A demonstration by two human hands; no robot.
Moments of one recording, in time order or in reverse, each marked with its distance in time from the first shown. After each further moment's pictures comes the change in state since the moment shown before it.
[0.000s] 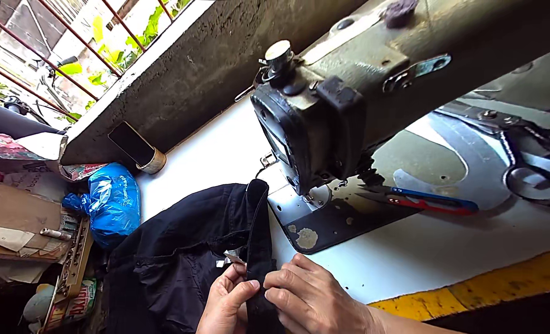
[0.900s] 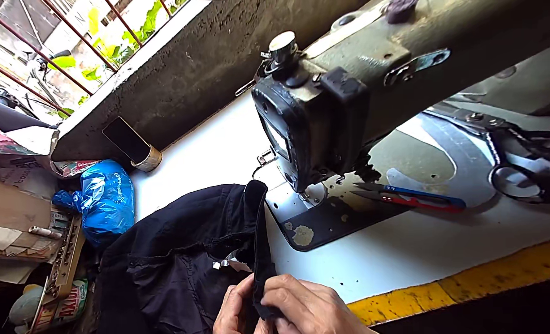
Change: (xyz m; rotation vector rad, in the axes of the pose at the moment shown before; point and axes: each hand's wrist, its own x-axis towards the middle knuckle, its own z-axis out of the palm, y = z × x) left_hand -0.029 -0.043 -0.001 0.503 0.007 0.615; right_hand -0.002 -0.033 -0.012 0.099 -0.121 0.268
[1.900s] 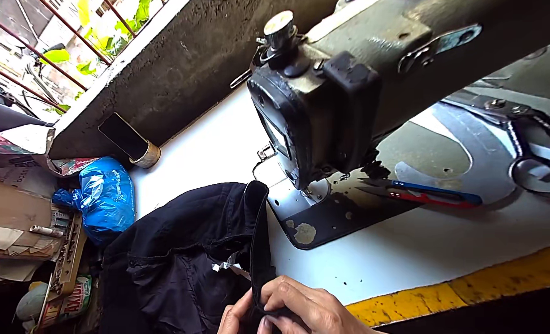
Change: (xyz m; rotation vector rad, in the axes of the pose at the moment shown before) left_hand -0.023 0.000 0.009 0.097 0.181 0.000; right_hand 0.002 -0.001 -0.004 0.434 -0.054 0.126
